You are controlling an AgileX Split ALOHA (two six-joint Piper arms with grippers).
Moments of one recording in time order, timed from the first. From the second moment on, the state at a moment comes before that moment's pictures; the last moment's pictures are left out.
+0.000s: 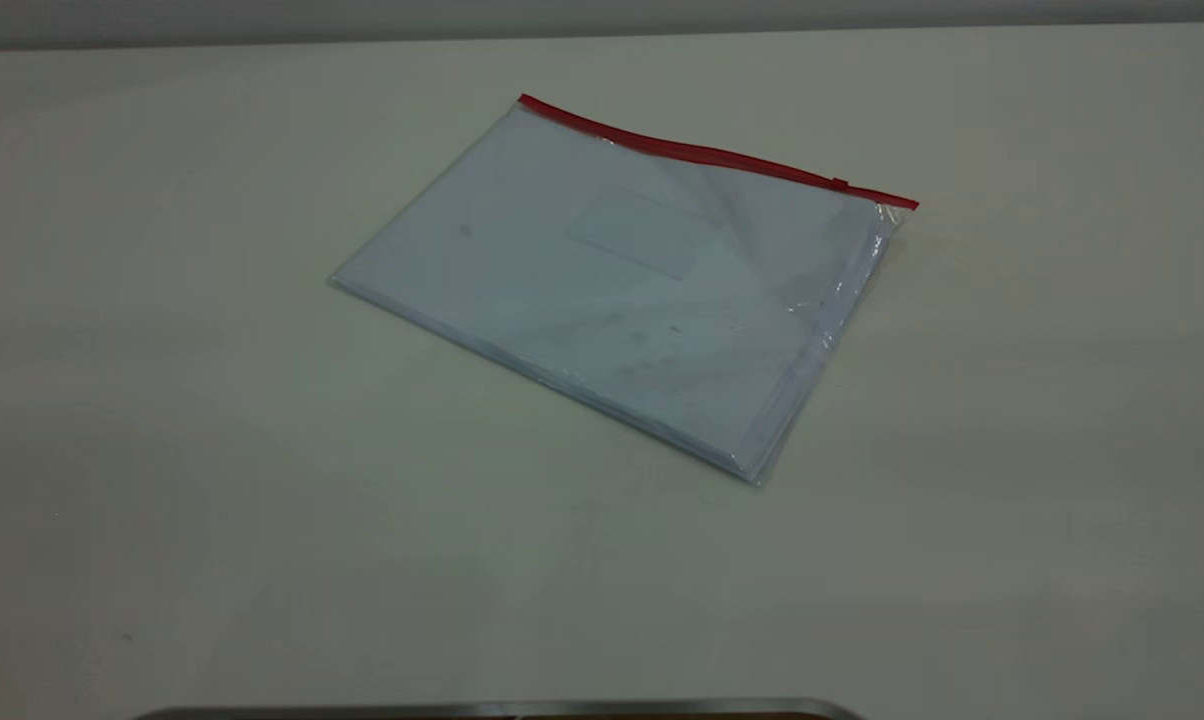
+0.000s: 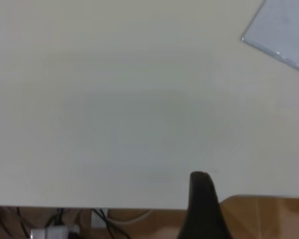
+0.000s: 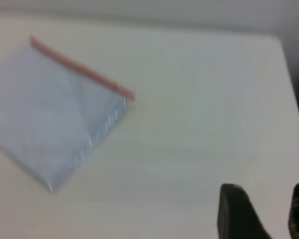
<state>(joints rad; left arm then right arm) 0.01 0.22 -0.58 -0.02 1.08 -0.03 0.01 -0.01 -0.53 0.08 1.07 -0.07</state>
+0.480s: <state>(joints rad) 0.01 0.97 -0.99 -0.10 0.73 -0.03 0.01 0.58 -0.64 0.19 0.86 -0.07</state>
